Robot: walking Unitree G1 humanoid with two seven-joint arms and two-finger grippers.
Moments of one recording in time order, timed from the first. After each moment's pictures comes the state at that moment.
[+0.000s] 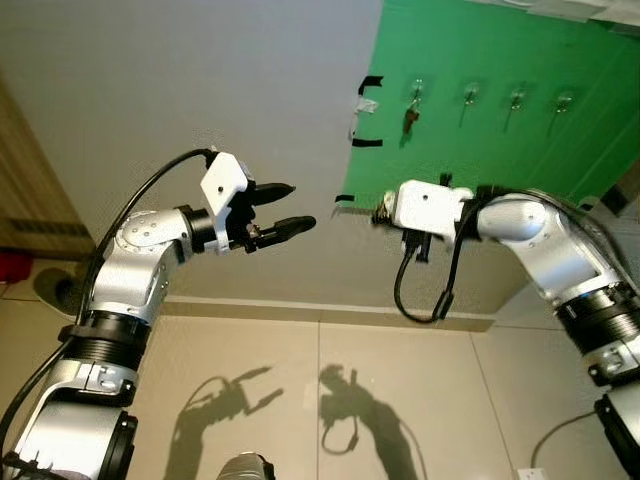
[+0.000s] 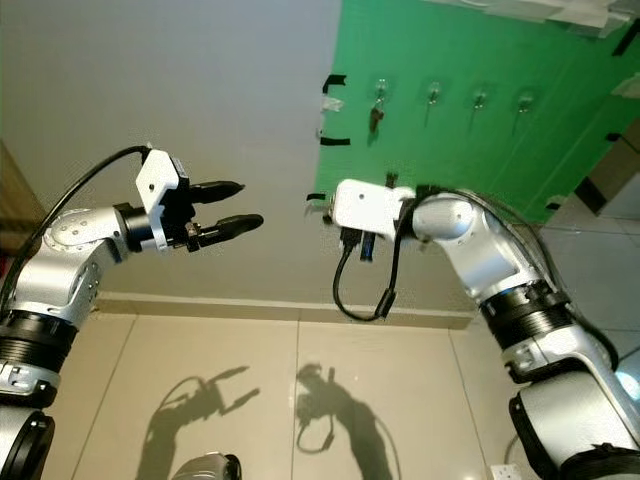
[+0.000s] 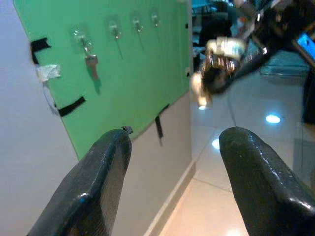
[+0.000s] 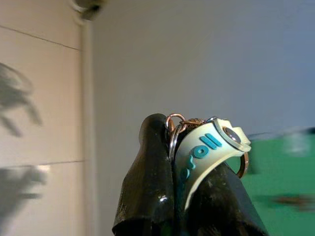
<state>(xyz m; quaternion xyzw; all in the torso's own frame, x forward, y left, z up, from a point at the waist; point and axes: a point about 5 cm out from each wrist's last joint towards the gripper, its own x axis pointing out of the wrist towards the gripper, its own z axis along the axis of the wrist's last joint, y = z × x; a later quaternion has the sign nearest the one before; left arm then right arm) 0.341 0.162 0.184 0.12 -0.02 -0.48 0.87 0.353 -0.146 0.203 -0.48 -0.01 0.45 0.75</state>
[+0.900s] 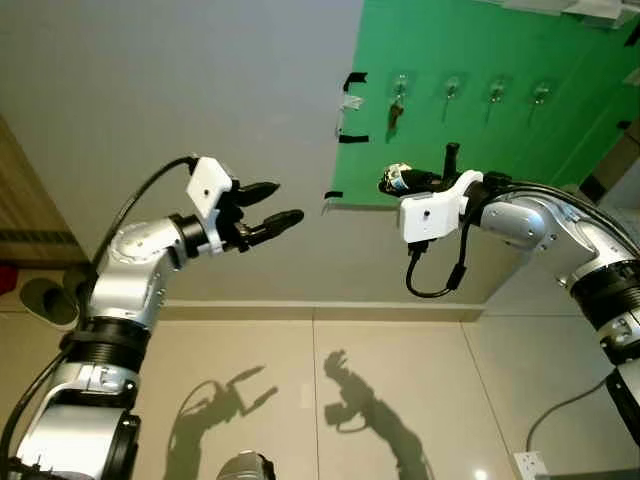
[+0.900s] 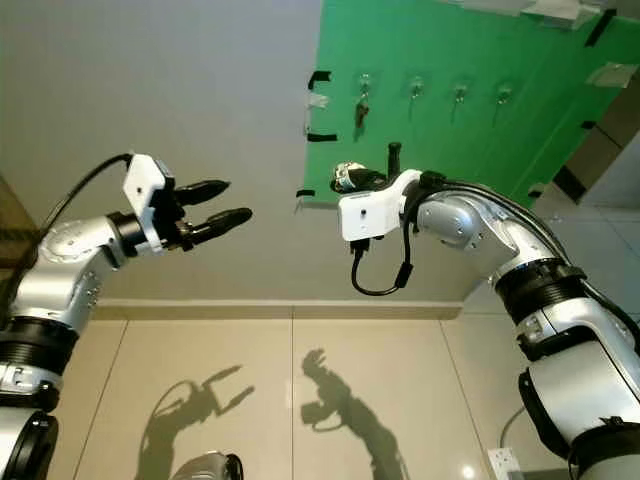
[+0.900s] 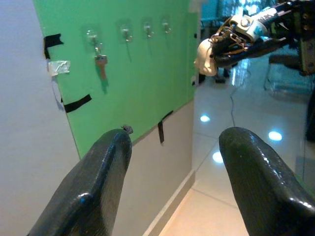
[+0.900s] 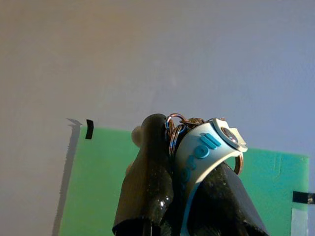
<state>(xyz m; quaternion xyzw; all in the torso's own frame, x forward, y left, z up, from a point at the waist) 0.345 0.177 0.177 0.08 -0.02 -0.46 0.89 0.363 -0.153 0.206 -0.64 -0.16 0.36 0.66</state>
